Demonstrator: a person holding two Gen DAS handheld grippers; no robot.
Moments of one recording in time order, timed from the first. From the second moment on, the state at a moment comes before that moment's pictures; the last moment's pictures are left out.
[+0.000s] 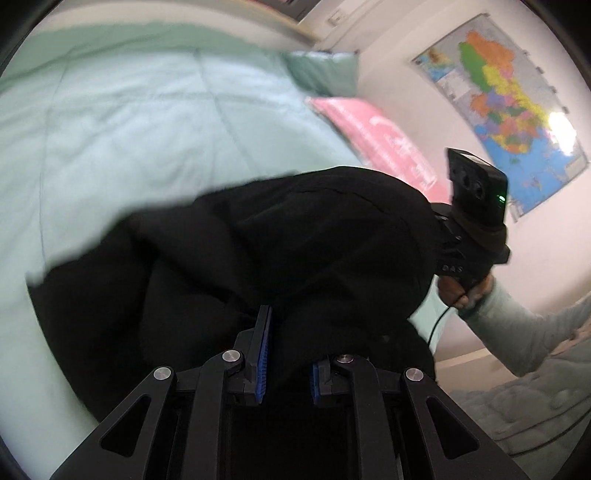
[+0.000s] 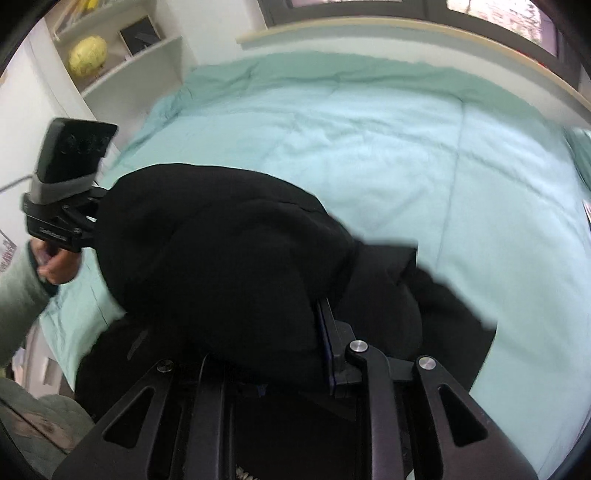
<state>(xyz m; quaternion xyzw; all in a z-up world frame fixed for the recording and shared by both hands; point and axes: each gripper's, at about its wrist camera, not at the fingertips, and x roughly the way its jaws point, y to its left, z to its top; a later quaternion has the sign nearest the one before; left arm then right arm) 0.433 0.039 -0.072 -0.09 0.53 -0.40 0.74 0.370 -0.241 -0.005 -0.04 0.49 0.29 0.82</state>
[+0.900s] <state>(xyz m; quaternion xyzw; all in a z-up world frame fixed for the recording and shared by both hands) 0.389 0.054 -0.045 -0.18 0.52 -0.30 0.78 0.361 -0.226 0.026 0.04 0.53 0.23 0.82</state>
